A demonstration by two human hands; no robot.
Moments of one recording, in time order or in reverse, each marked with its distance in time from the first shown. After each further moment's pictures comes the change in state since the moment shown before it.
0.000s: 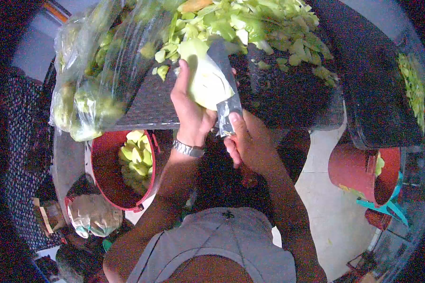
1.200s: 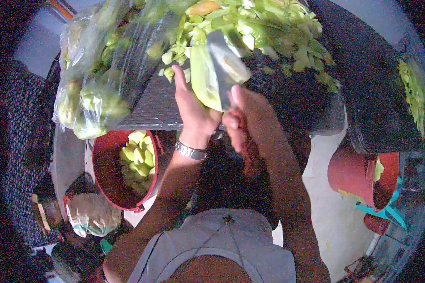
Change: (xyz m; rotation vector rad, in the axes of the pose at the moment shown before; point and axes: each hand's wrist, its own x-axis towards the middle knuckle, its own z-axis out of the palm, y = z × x) left_hand 0.007 0.004 0.002 -0.104 0.106 0.078; right_hand 0.025 -0.033 -0.001 0.343 -0.093 0.096
